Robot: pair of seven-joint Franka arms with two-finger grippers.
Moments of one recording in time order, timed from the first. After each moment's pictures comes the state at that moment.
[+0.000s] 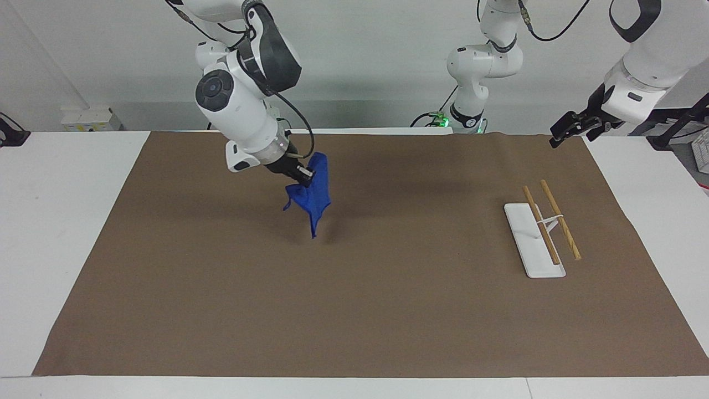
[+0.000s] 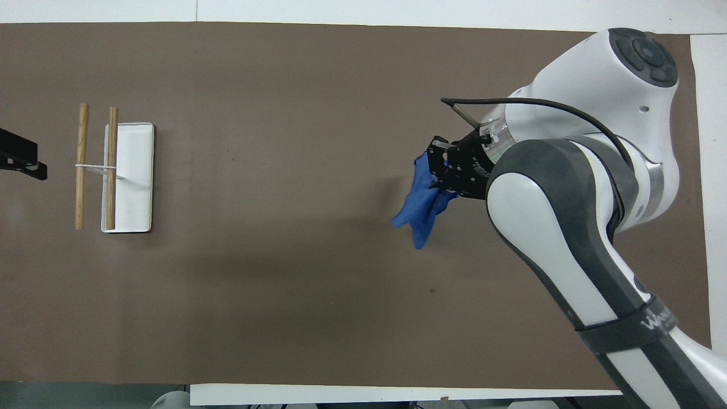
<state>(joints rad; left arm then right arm) -0.04 -0.02 -0.03 -1.58 -0.02 1.40 -0.26 -0.05 0.14 0.42 -1.73 0.46 1.83 0.94</state>
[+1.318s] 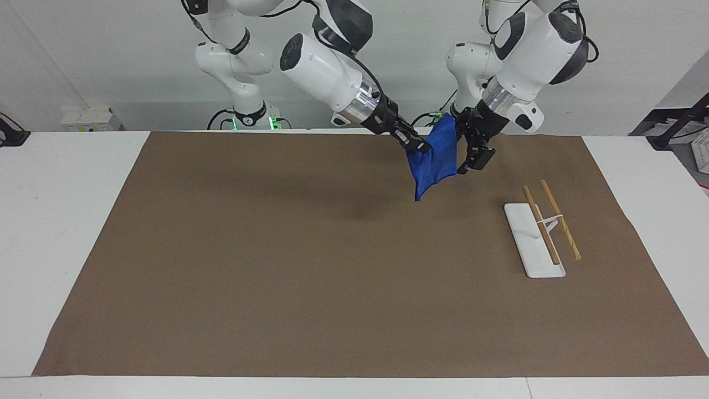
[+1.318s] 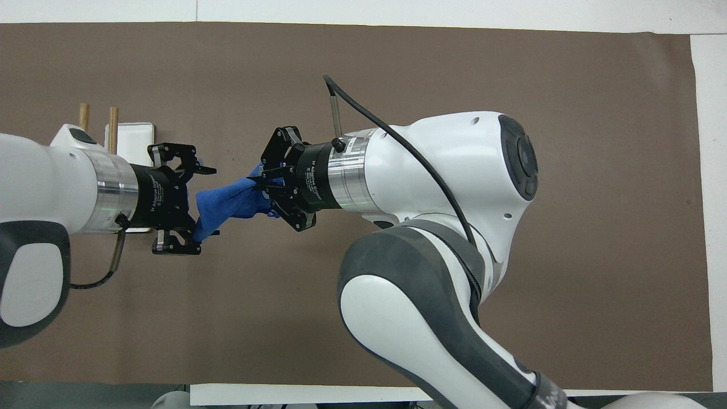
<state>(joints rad) -0.36 -0.24 -0.06 -2.11 -0.34 2.03 -1.83 -0.03 0.20 0.75 -1.72 0.73 2.38 1.55</state>
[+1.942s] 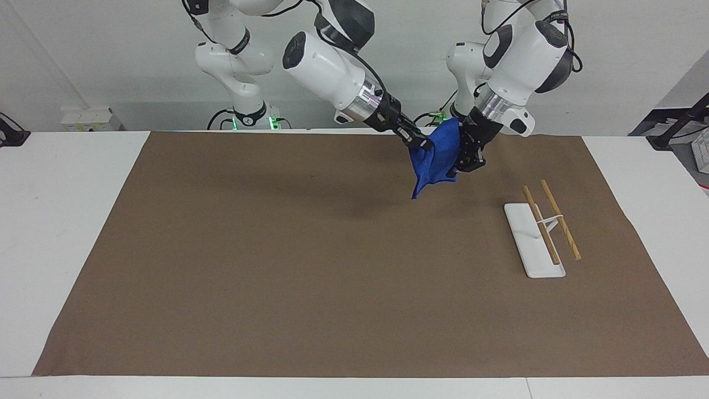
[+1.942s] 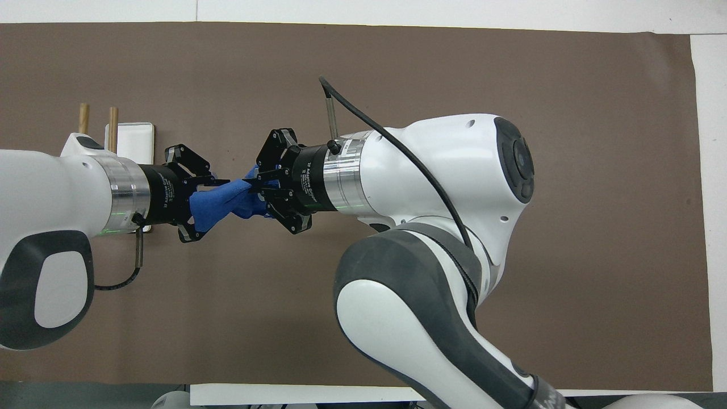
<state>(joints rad) -0.37 -0.24 -0.04 -2.16 -0.36 2.15 -1.88 -0.03 0.20 0.75 -1.71 0.73 2.38 1.56</state>
